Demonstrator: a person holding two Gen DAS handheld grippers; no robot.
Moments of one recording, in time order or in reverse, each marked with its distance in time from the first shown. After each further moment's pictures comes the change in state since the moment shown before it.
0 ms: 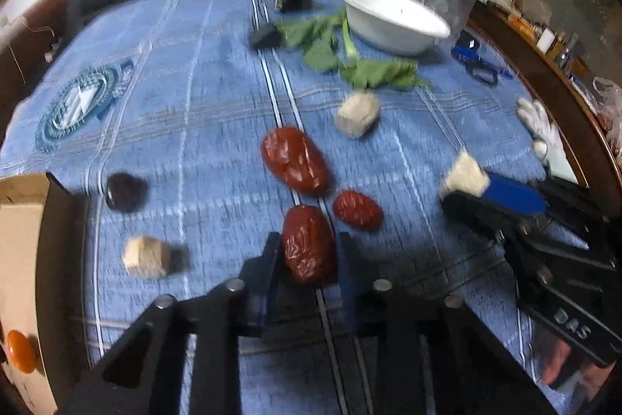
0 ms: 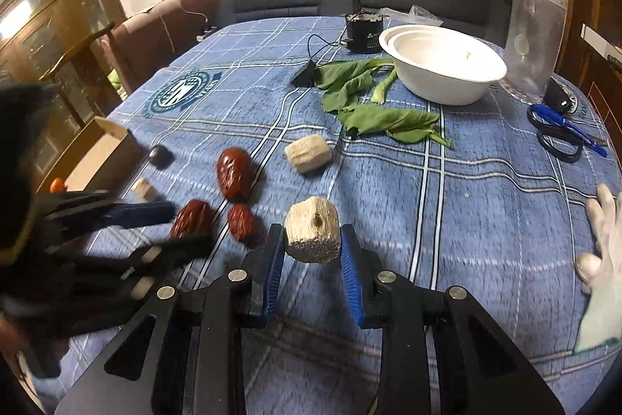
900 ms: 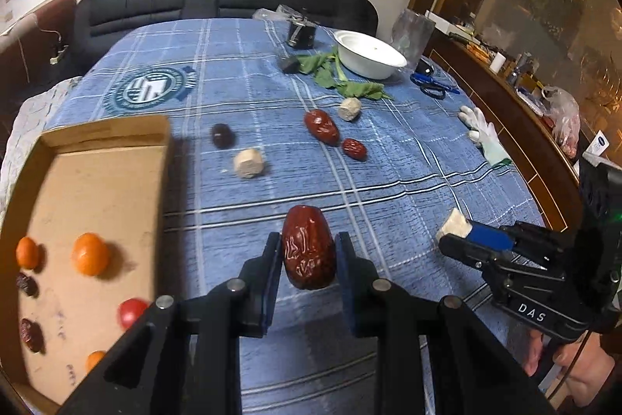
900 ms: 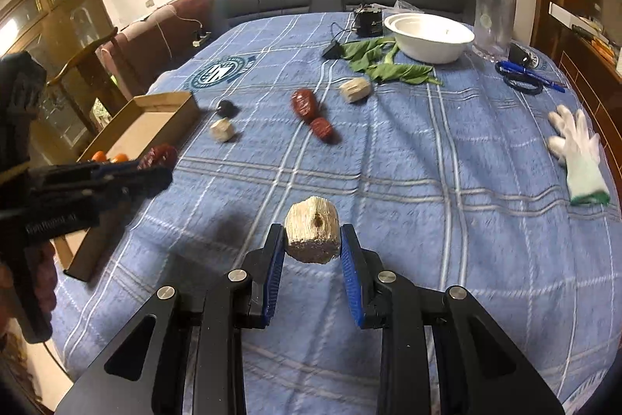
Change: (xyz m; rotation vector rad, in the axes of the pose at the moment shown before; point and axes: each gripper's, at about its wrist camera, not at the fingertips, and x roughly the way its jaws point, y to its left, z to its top) left arm -0.120 0.060 -0.075 -0.009 -0.110 -0.107; right arm -0.072 0.077 -0.073 0.091 -0.006 -0.039
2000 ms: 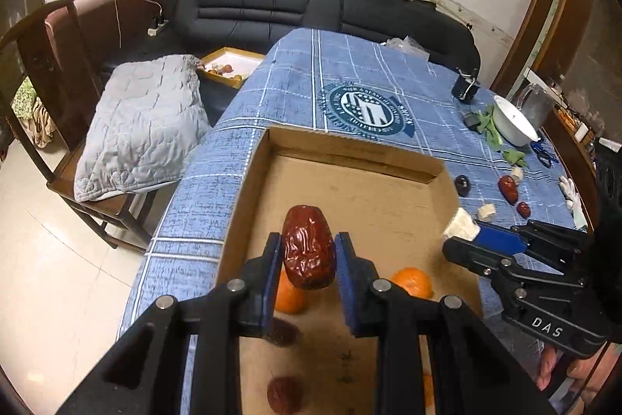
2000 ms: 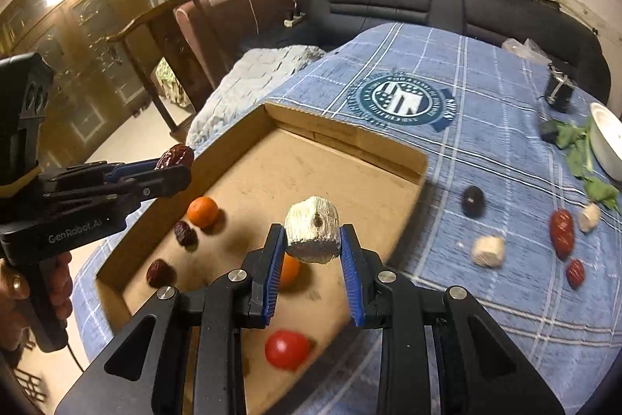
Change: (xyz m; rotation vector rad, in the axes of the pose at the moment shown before) left arm -0.042 0.218 0.008 -0.194 -0.047 0.217; right arm 0.107 0.224 0.090 -0.212 0.049 0.195
